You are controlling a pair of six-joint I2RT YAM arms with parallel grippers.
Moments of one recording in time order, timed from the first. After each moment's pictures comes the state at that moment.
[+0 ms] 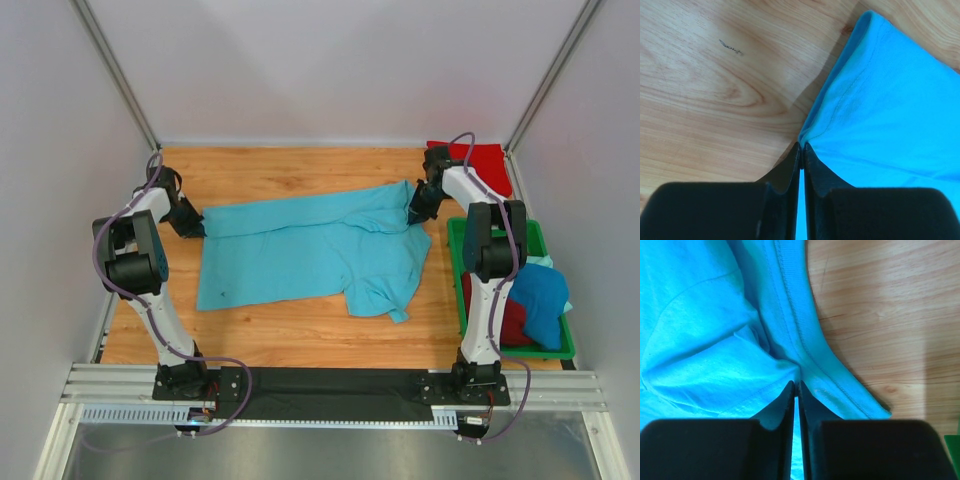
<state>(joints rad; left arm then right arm) 0.22 1.96 1.36 -0.61 0.15 -0.46 0.08 2.17 1.71 -0.81 -0.13 0.52</state>
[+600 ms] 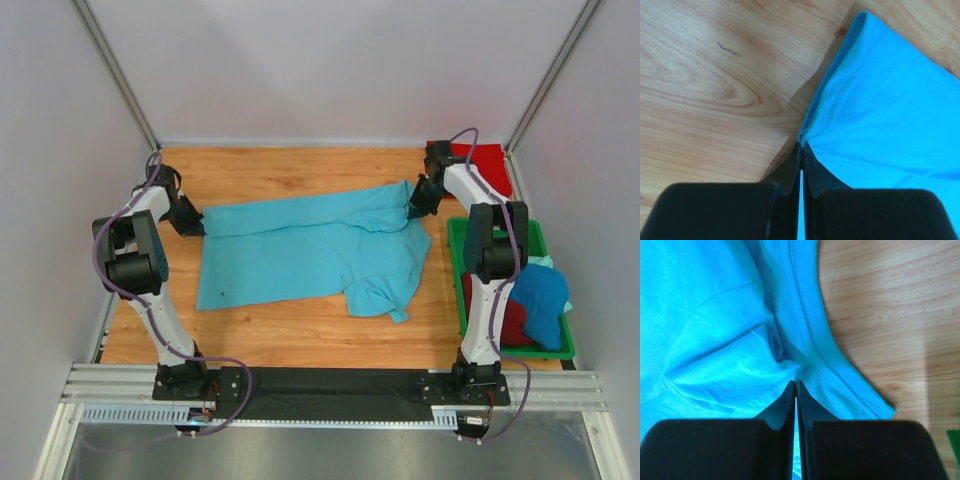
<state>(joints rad) 0.22 1.96 1.37 -0.62 0.16 -0.46 0.08 2.16 1.74 -0.81 -0.13 0.54</state>
